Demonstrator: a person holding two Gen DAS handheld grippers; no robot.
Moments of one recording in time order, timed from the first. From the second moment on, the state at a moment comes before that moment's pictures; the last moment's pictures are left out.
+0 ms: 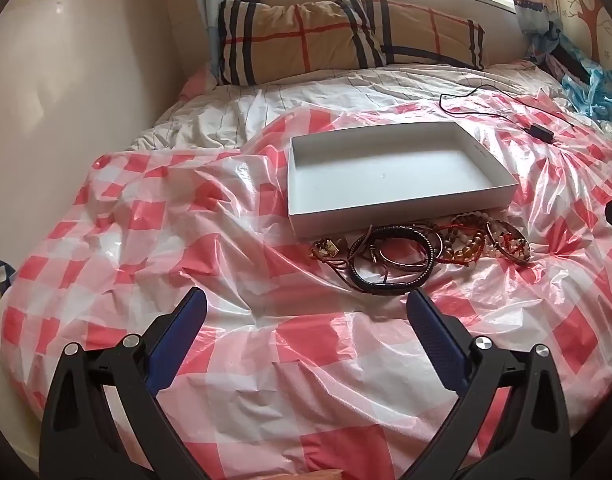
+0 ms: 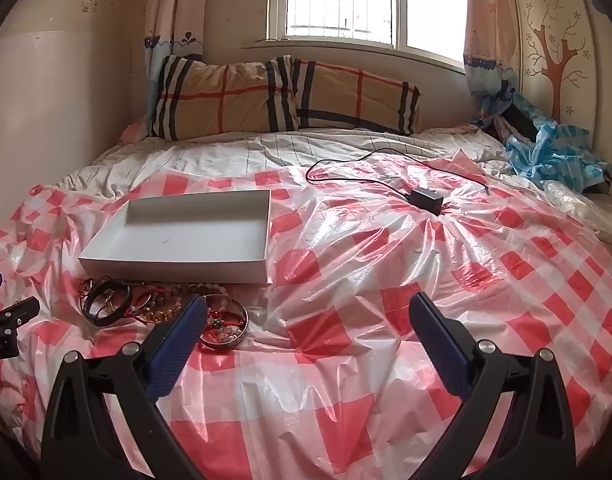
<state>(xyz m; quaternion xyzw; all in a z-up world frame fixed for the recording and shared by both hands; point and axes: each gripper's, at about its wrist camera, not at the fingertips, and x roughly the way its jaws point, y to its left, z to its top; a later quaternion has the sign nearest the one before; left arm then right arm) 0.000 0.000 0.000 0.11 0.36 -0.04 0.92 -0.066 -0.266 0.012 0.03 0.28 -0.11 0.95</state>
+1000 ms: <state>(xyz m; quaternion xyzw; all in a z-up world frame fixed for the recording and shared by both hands) -0.009 0.018 0.015 0.11 0.35 -0.01 0.93 -0.093 -0.247 0.028 0.01 0.24 -0.08 0.97</state>
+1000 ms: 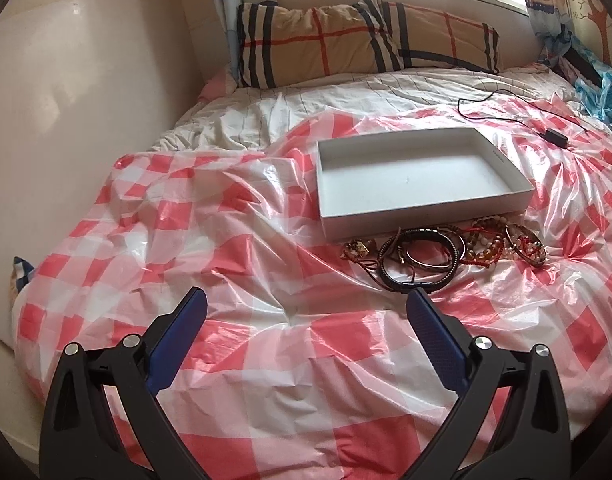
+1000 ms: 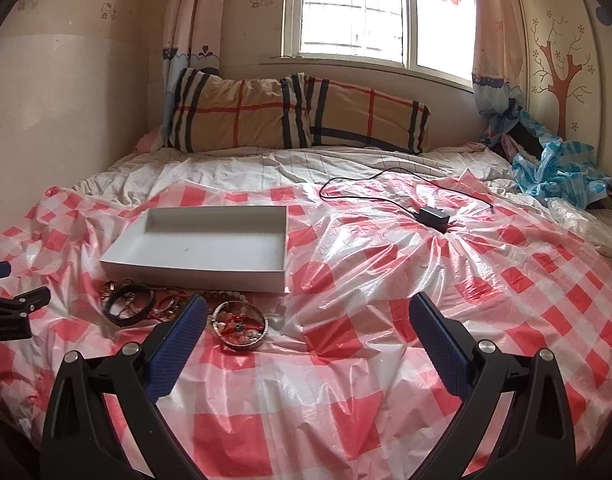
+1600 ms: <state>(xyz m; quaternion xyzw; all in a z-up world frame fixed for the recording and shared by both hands) -0.182 0.012 0.070 0.10 0.33 0.00 0.94 -0.244 -0.215 0.069 0.02 0.24 -0.07 0.97</state>
